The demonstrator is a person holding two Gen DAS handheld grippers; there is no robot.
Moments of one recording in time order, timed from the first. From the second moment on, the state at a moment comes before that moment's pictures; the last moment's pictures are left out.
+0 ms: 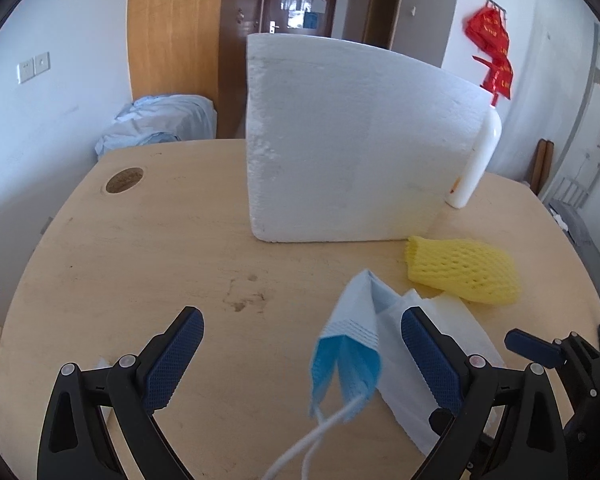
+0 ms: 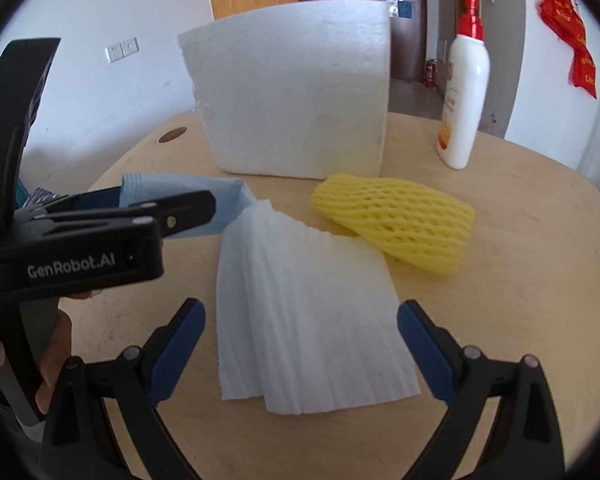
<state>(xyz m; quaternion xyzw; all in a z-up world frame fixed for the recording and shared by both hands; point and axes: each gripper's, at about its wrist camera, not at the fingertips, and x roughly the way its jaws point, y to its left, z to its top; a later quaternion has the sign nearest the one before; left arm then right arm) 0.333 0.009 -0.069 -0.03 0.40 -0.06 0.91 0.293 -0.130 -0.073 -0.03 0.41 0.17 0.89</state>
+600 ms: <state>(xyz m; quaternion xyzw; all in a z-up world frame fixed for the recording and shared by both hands) 0.351 0.015 -0.090 -0.06 0.44 -0.08 0.89 0.303 -0.128 -0.085 -0.02 0.44 0.18 0.88</state>
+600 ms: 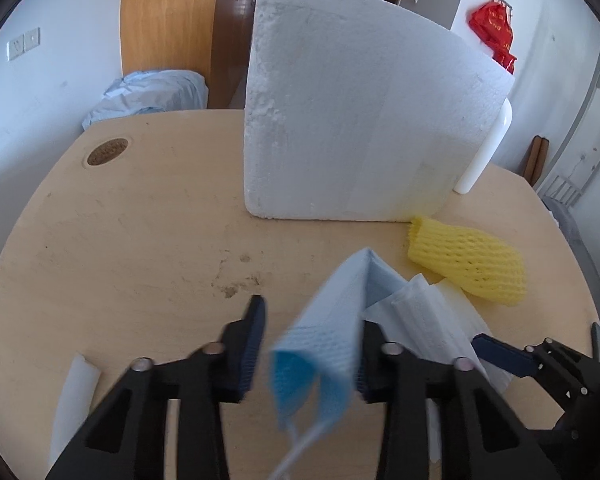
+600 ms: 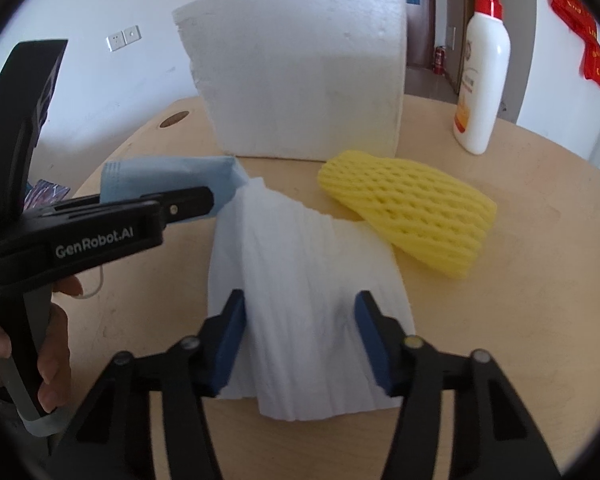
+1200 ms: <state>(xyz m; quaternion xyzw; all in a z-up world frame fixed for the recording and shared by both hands) 0.342 0.025 -0.076 -0.07 0.41 -0.08 0.90 0.291 -0.147 -0.067 0.01 0.42 0.17 0.89</state>
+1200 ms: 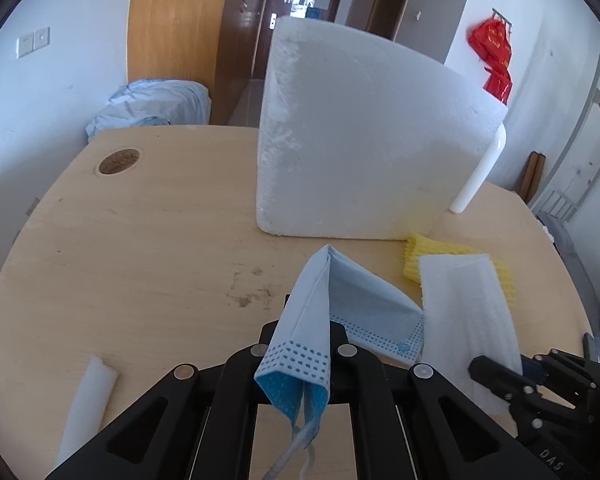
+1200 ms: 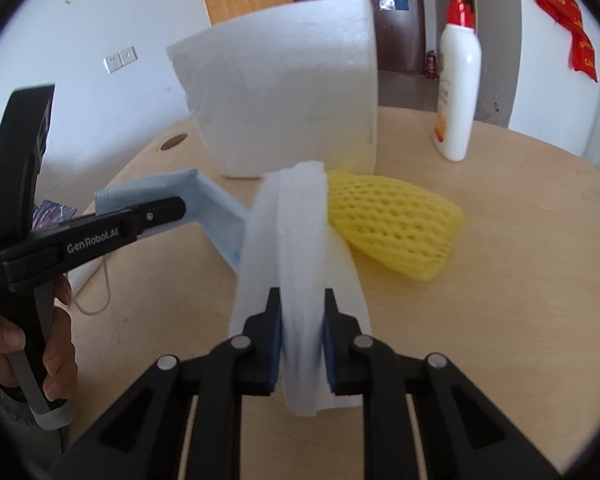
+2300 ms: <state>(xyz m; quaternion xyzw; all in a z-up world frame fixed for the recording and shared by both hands) 0.279 0.040 -0.021 -0.07 0.33 -0.03 0.94 0.249 -0.172 -0.027 0.06 0.37 0.19 0.91</state>
